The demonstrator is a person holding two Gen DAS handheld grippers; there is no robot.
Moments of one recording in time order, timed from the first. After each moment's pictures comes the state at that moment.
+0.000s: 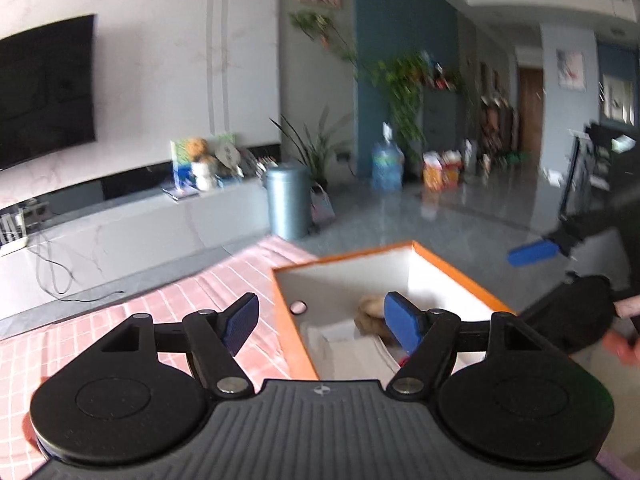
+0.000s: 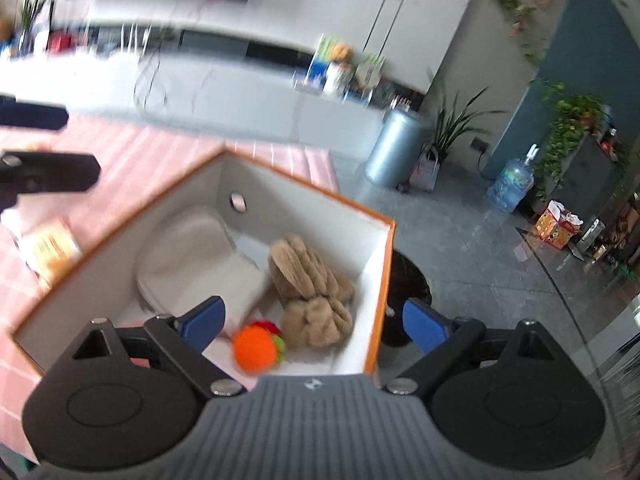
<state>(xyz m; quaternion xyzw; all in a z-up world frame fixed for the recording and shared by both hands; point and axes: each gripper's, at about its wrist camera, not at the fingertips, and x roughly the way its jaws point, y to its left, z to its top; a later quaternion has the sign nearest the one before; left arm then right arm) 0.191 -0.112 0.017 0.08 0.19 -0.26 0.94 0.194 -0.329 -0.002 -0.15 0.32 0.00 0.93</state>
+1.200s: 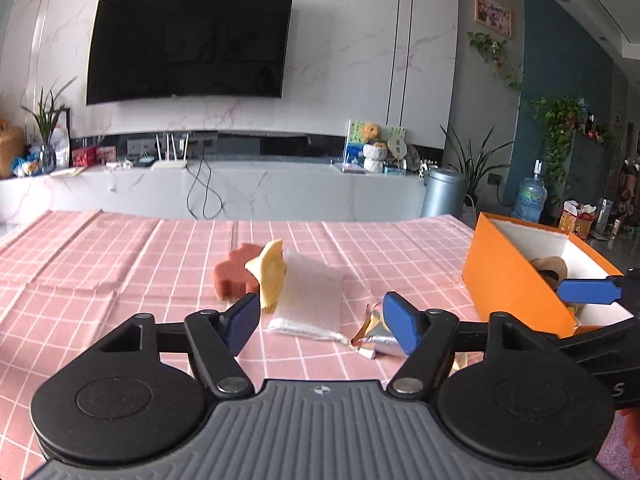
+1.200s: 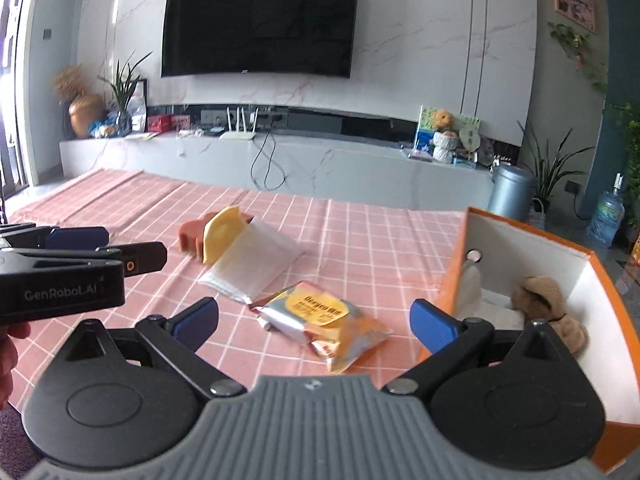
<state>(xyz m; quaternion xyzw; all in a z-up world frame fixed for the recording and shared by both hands) 0.115 0.053 -0.018 -0.03 0.20 -0.04 0.98 0.134 -0.142 -0.040 -0.07 0.24 0.15 0.96</state>
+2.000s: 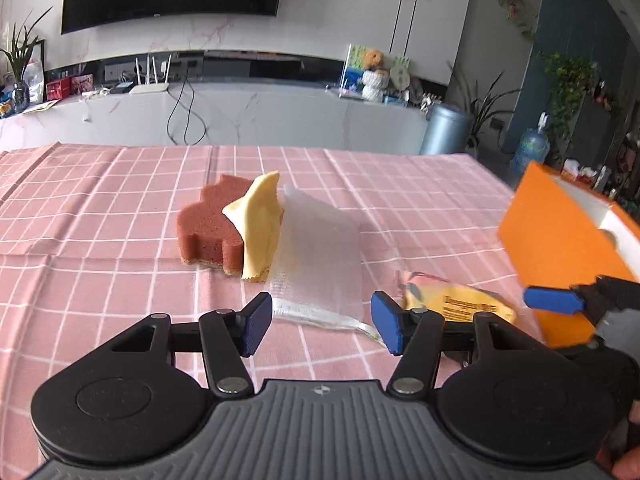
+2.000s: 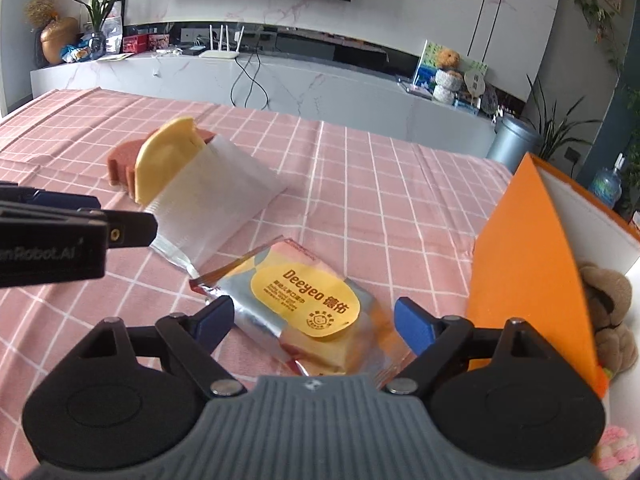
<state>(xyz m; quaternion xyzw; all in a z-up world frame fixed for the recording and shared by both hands) 0.209 0.071 -0.068 -0.05 0.32 -0.06 0.94 0.248 -0.101 -0.112 -0.12 0.34 0.11 0.93</state>
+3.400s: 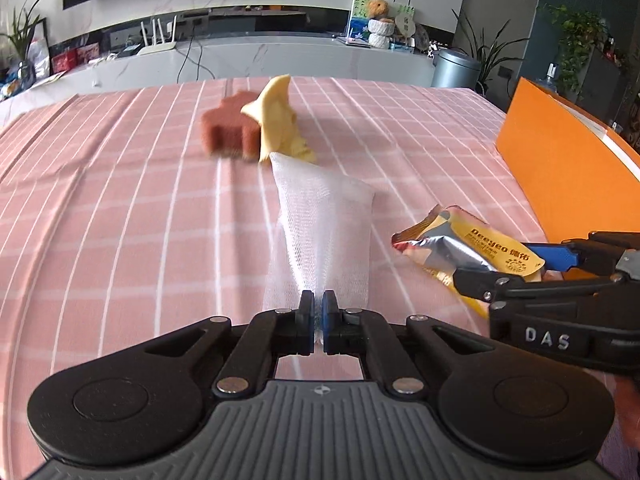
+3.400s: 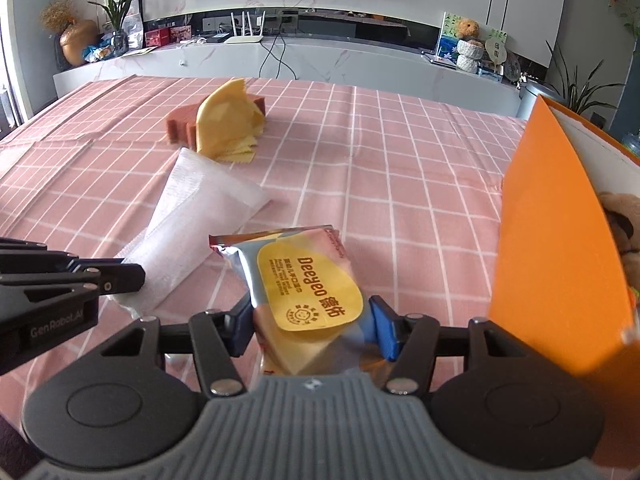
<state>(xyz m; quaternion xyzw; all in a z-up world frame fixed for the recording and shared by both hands) 0.135 0.071 -0.085 -0.03 0.39 -0.05 0.92 0.180 -0.107 -0.116 -0.08 0.38 0.15 0.91</state>
